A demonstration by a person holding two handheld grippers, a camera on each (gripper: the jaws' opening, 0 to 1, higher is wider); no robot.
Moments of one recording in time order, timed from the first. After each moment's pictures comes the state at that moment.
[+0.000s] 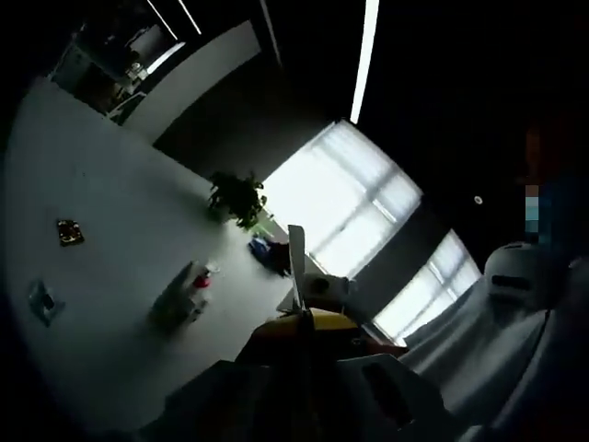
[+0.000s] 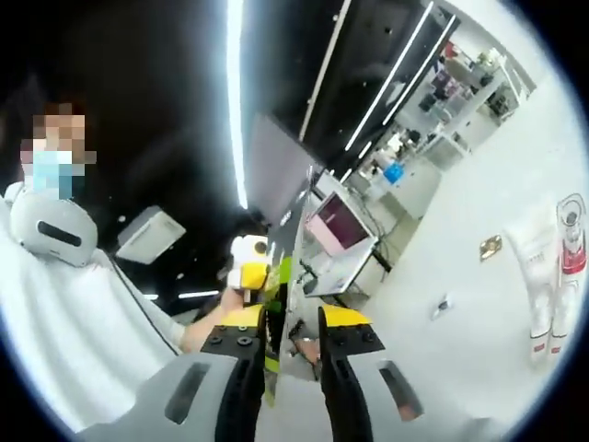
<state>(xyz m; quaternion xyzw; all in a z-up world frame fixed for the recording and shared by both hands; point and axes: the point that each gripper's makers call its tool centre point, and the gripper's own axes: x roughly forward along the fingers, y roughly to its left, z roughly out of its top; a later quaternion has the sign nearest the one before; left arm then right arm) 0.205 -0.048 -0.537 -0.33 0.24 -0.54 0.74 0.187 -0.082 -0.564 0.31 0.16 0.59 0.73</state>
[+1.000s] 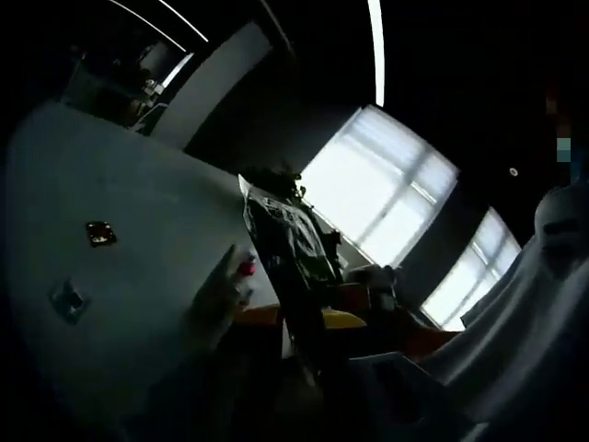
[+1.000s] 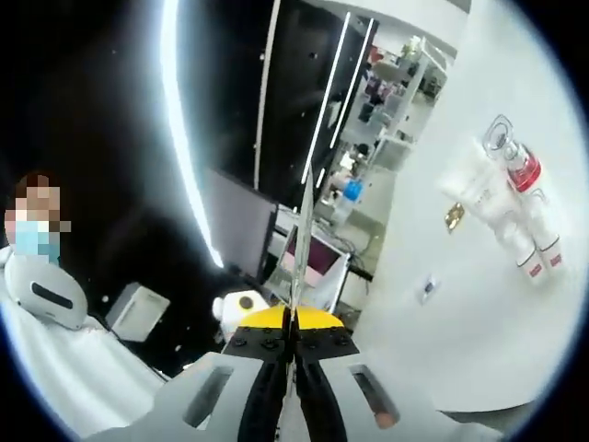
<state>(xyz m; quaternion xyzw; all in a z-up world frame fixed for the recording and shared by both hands) 0.205 -0.065 -0.591 -0.26 0.24 -0.47 0.81 0.207 -0.109 -0.582 0.46 0.18 0.46 0.73</state>
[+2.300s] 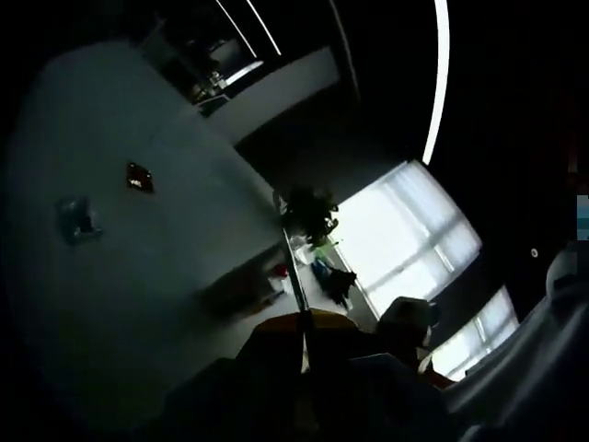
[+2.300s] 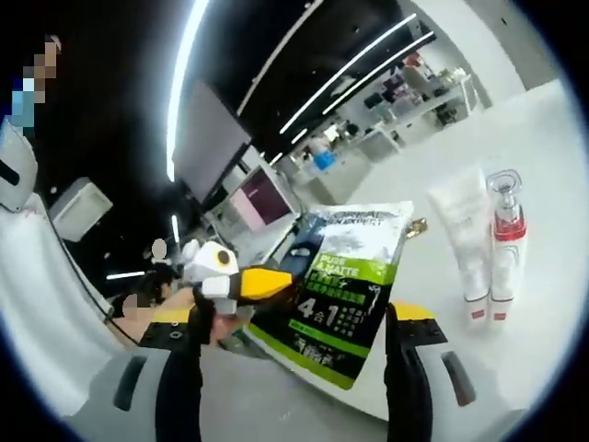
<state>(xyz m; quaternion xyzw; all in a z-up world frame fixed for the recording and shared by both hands) 0.230 -0.054 -0.649 -0.41 0.27 -0.37 0.79 0.201 -0.104 -0.639 0.21 0.23 0.46 0.83</state>
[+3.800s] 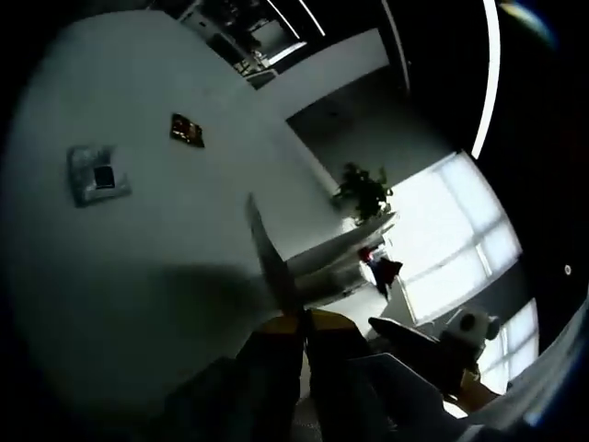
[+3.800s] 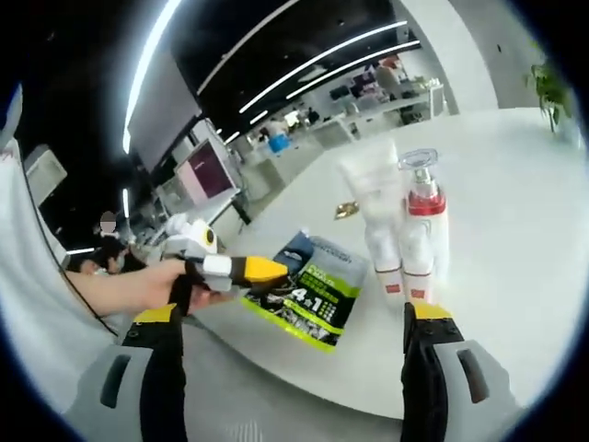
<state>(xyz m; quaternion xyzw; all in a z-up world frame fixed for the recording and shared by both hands) 0.274 -0.074 -0.745 -0.39 0.36 -0.29 0.80 0.215 -0.171 -0.700 0.14 0.27 0.37 0.88</state>
